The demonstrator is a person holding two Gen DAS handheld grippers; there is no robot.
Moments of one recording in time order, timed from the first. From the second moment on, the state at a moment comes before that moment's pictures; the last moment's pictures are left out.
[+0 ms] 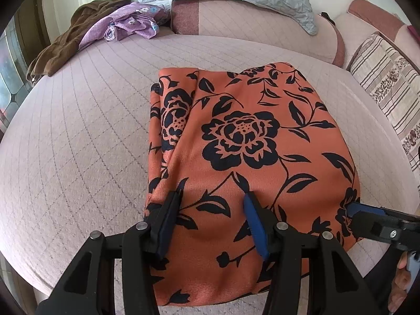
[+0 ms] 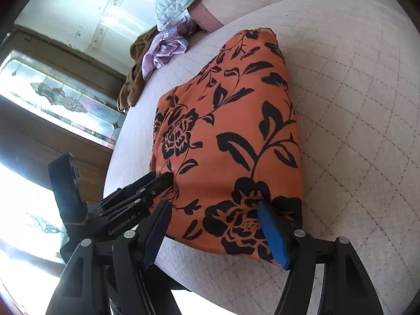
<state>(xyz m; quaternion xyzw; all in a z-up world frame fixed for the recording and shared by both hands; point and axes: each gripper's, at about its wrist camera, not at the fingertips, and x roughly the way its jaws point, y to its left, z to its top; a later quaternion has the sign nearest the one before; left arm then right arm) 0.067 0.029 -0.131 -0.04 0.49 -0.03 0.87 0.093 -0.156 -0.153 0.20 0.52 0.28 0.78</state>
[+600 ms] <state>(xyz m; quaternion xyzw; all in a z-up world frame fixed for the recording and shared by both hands) 0.164 0.098 -0.141 -0.22 0.52 -0.04 0.82 0.090 -0.158 -0.156 0.21 0.52 0.30 0.77</state>
